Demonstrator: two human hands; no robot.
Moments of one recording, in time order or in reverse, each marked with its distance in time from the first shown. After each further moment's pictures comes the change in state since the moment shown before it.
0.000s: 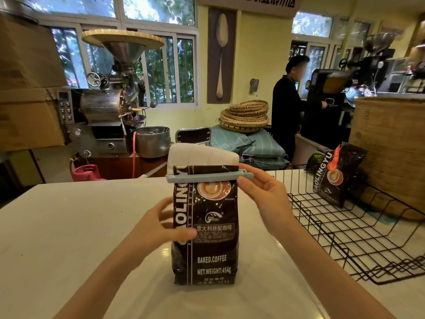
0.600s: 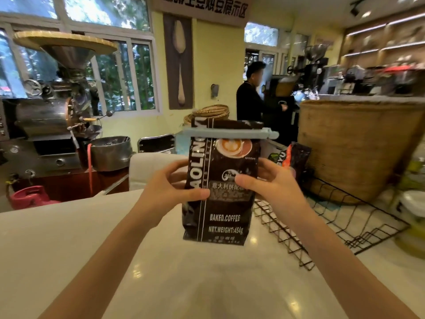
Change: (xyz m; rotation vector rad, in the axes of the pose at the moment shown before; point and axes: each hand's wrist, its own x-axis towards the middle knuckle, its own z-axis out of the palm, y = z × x) left_hand 0.050 0.079 0.051 -0.136 -0.163 0.326; right_hand -0.020 -0.069 -0.046 -0.390 0.133 0.004
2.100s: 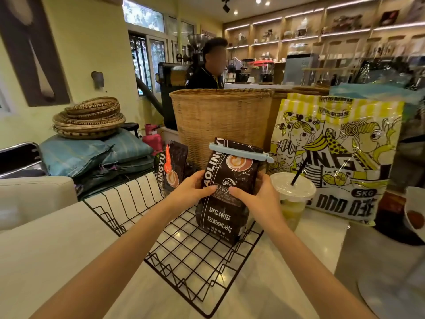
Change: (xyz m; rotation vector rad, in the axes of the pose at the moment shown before) left_hand 0.165 -0.059 0.281 -0.008 -0.655 -0.048; right_hand -0.017 0.083 -0.209 -0.301 0.753 0.216
